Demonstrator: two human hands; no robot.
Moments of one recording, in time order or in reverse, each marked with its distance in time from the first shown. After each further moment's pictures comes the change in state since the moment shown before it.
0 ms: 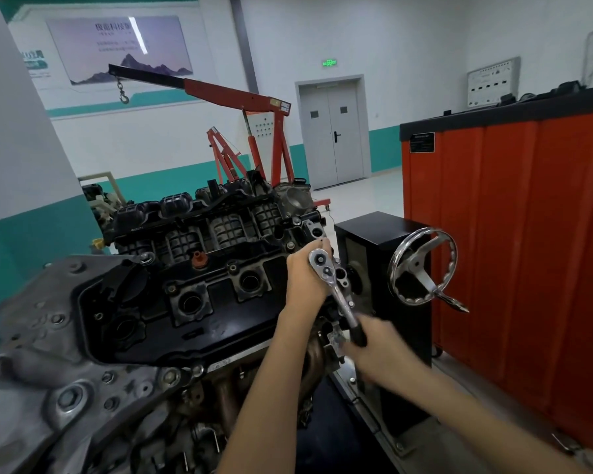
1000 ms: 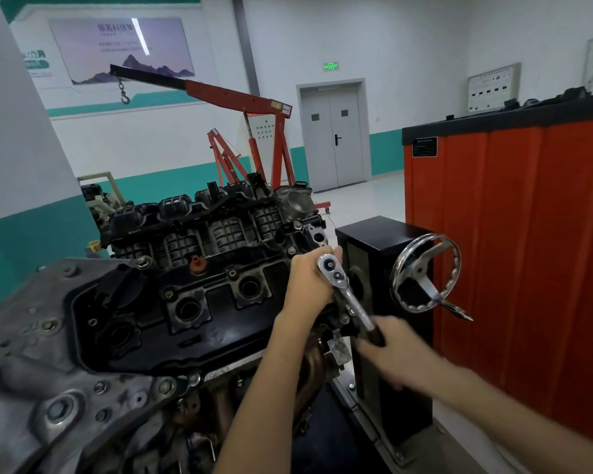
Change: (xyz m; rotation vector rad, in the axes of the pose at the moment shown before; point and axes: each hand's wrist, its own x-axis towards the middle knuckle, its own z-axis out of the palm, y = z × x) left_hand 0.005 -0.008 -0.004 0.123 -0.127 0.103; right_hand 0.007 0.005 -0.024 -0.004 -0.067 0.011
